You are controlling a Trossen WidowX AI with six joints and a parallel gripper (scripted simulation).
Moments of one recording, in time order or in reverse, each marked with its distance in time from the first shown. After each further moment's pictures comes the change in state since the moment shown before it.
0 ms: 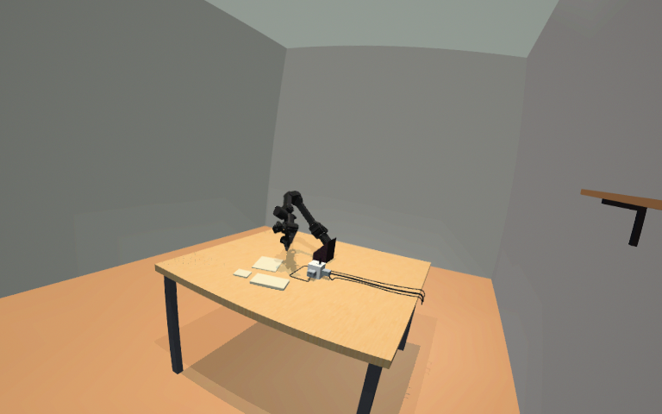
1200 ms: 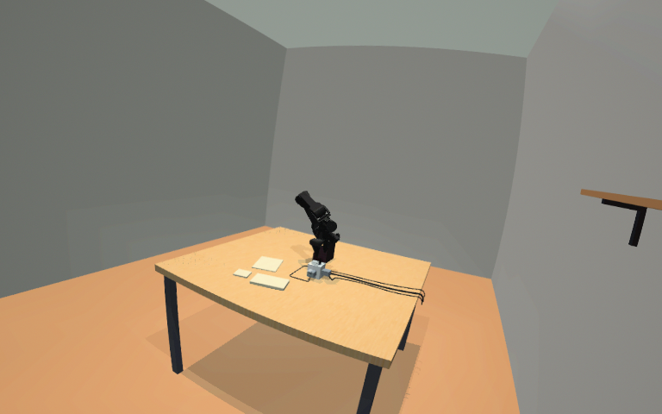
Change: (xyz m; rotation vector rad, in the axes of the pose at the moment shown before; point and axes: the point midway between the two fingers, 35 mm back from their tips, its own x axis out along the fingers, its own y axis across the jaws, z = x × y) arm 0.030 0.029 -0.177 -2.176 0.977 -0.259
